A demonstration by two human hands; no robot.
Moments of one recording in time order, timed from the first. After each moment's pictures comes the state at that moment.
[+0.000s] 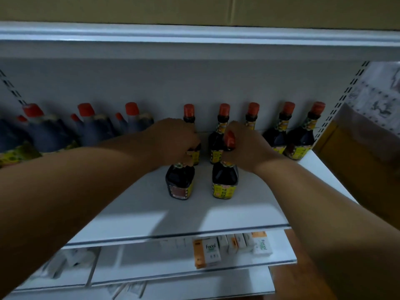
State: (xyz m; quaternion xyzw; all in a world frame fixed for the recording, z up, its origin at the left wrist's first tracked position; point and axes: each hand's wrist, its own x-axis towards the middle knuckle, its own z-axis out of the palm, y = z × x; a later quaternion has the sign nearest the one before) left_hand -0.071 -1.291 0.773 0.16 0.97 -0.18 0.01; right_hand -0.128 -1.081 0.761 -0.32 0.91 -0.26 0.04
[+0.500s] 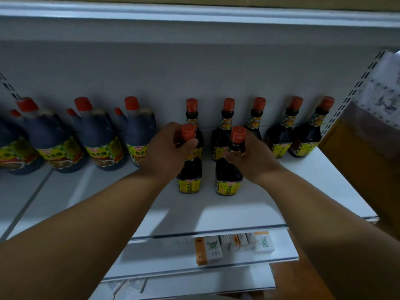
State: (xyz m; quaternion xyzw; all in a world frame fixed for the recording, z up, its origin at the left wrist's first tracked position) left_hand -0.042 -1.272 0.718 -0.14 0.86 0.42 -0.25; right_hand -0.124 -1.076 0.722 -0.26 0.89 -0.37 0.05
